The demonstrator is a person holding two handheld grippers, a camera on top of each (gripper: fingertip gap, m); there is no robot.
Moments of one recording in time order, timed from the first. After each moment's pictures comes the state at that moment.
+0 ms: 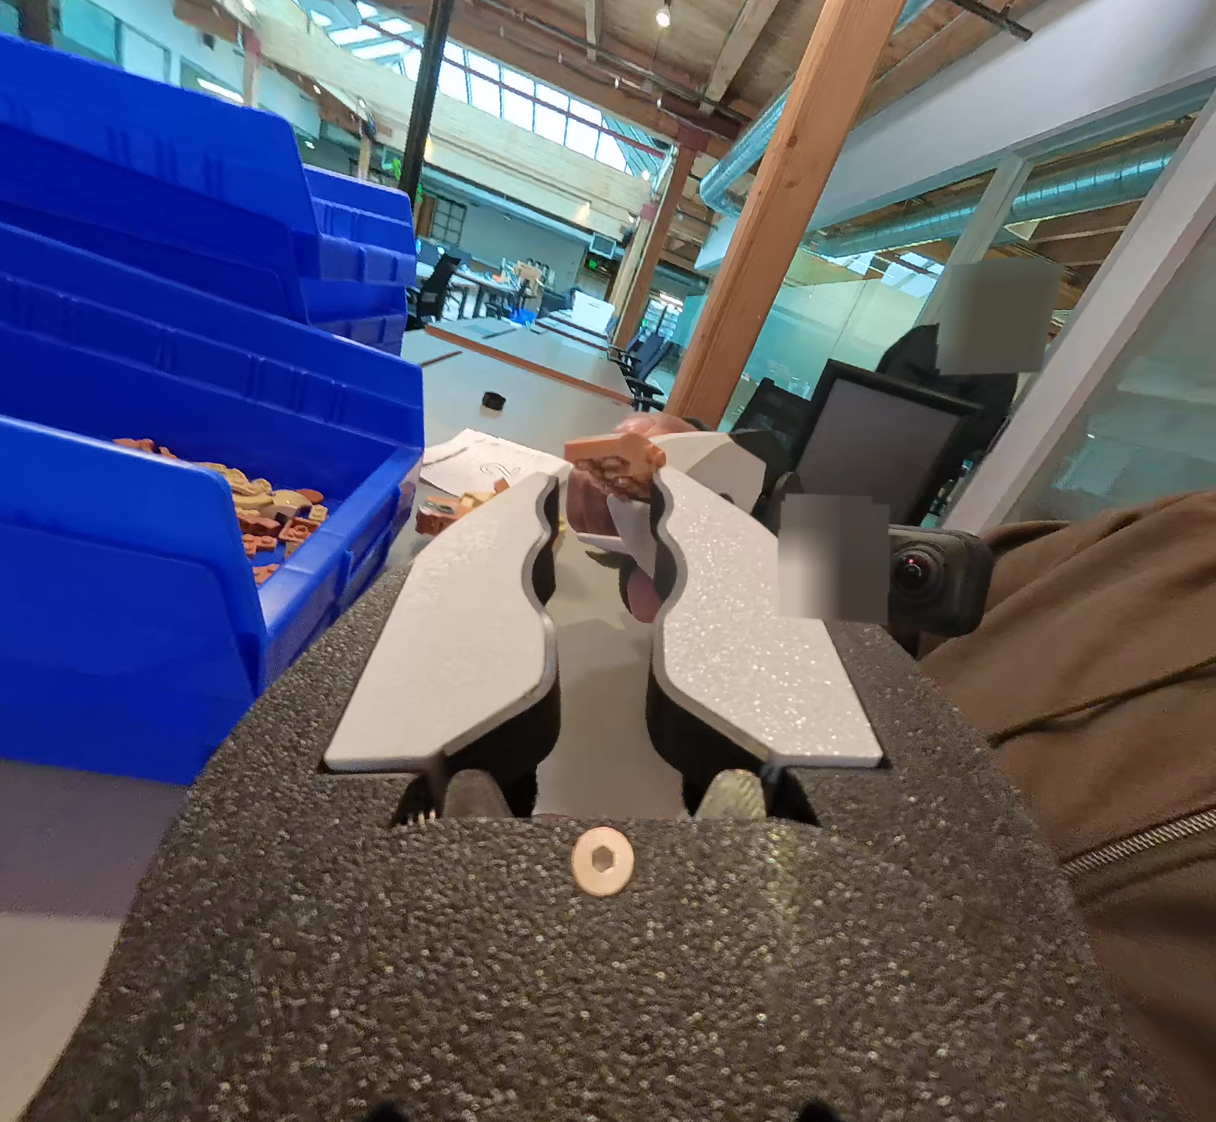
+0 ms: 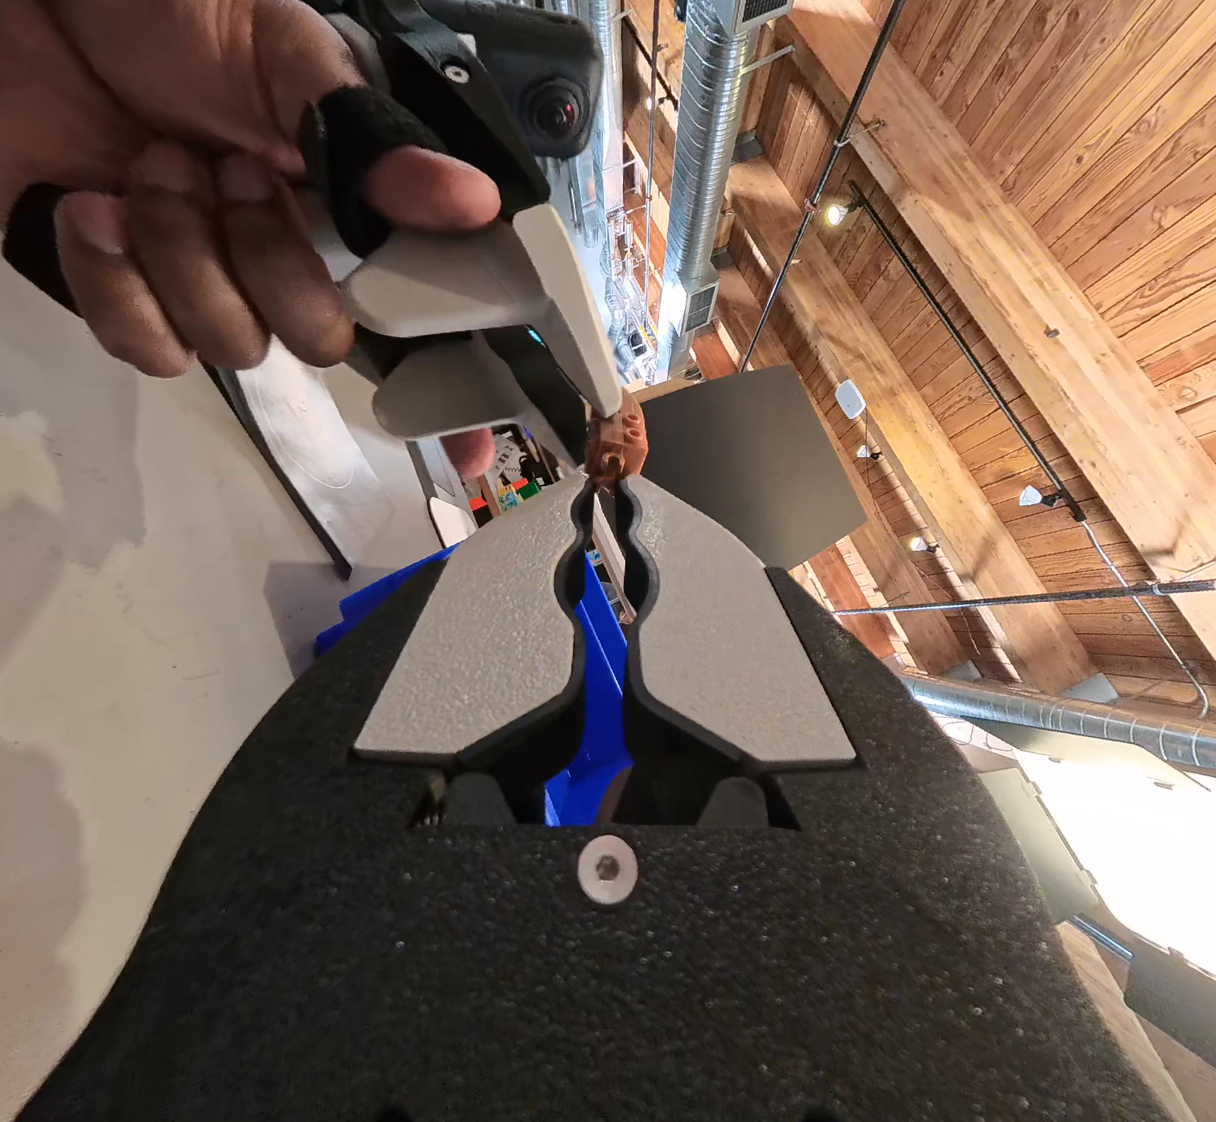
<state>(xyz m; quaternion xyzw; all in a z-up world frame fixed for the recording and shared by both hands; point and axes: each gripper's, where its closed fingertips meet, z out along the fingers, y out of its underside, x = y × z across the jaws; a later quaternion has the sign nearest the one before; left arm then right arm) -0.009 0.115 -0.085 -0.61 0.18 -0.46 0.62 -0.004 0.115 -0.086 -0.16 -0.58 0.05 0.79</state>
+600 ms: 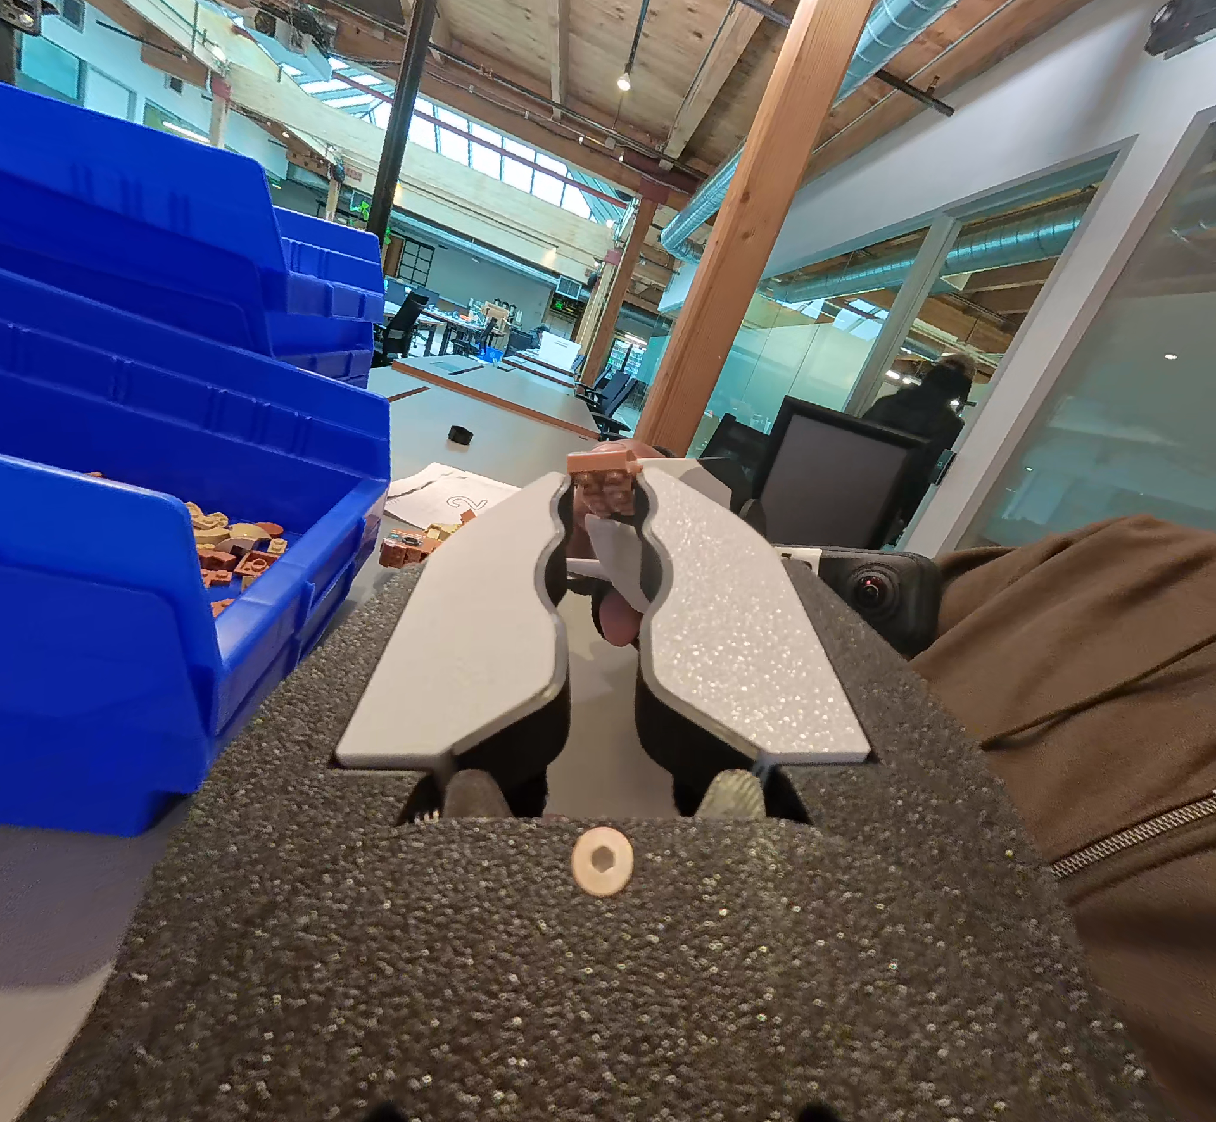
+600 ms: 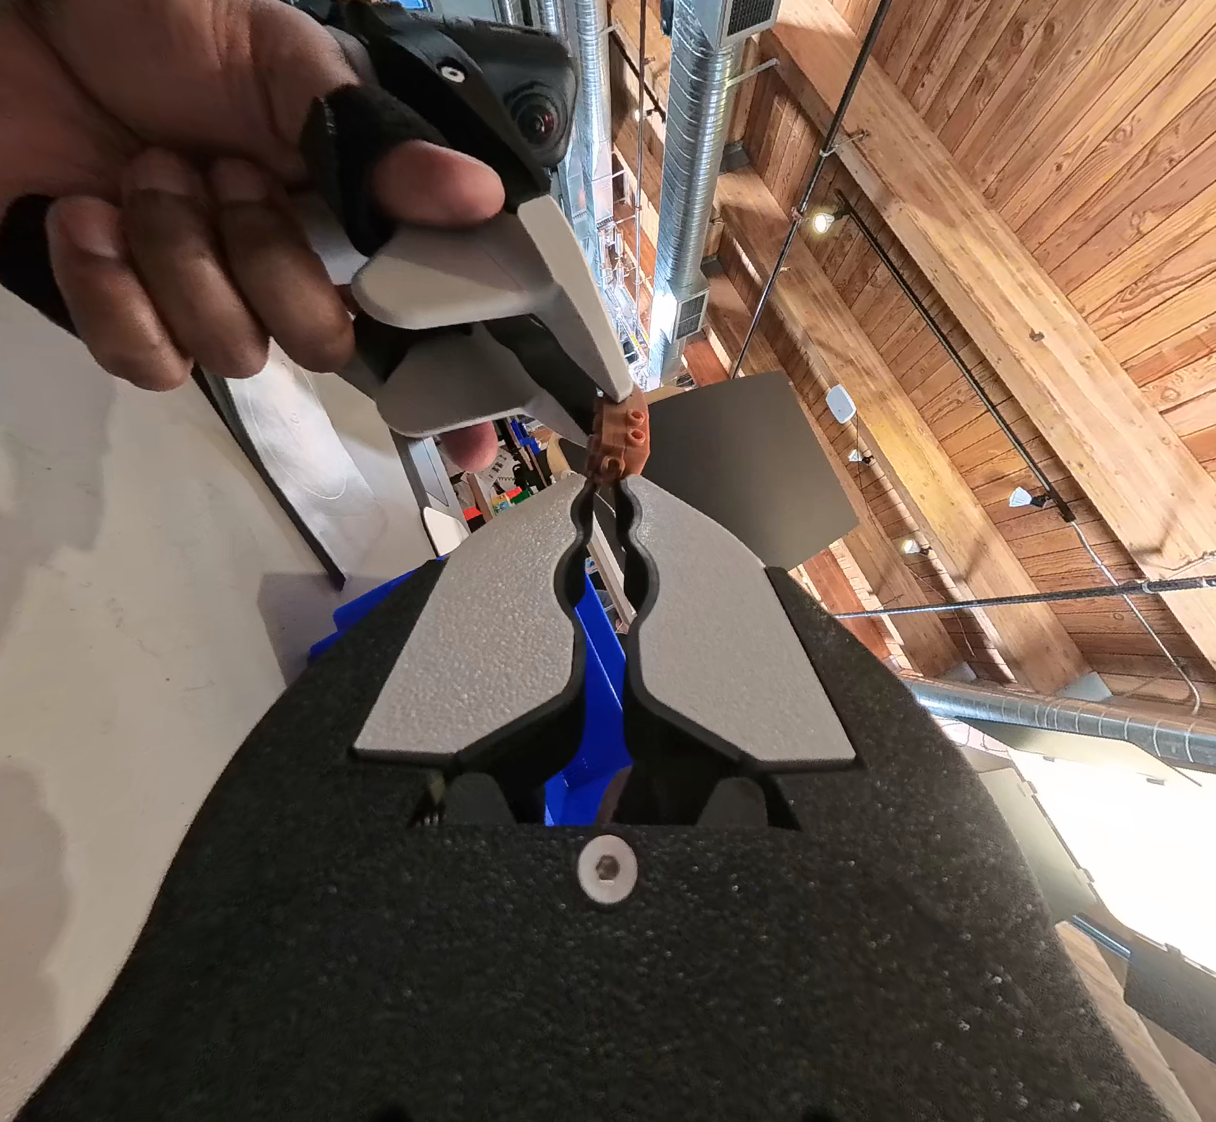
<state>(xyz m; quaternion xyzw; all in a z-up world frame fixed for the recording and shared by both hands) -0.007 0.109 -0.074 -0.58 0.17 -0.49 0.63 -0.003 0.113 -0.083 -0.16 -0.58 0.06 0.80</state>
